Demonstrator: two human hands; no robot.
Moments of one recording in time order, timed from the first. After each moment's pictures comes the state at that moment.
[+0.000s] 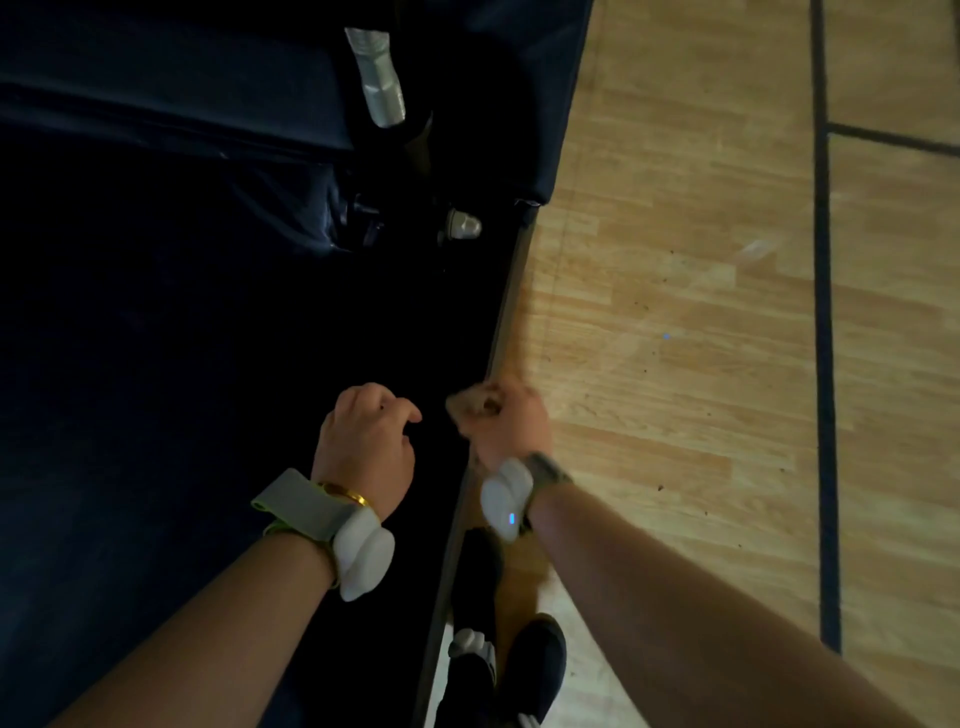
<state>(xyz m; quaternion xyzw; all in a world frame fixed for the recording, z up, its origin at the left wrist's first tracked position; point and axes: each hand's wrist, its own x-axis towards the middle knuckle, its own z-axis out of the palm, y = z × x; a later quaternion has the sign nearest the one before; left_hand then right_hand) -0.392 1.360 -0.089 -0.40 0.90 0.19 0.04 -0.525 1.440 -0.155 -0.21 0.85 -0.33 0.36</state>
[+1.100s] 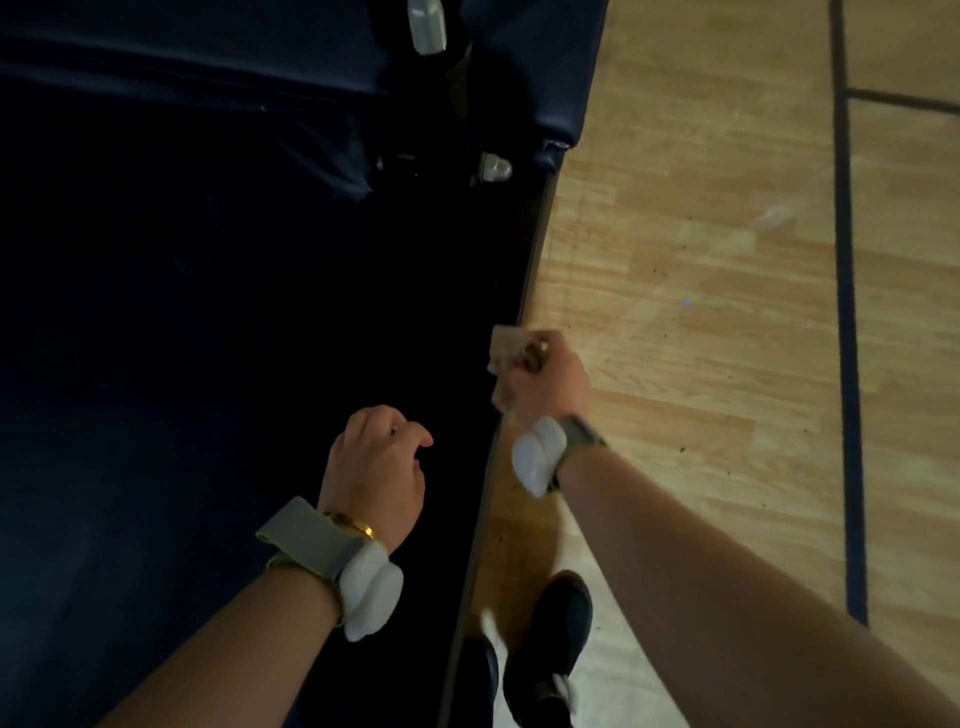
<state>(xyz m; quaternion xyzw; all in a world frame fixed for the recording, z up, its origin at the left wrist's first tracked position) -0.305 1.412 -0.079 -0.38 0.90 0.20 0.08 -0.494 1.476 -0.145 -0.17 0.82 -0.40 0.38</state>
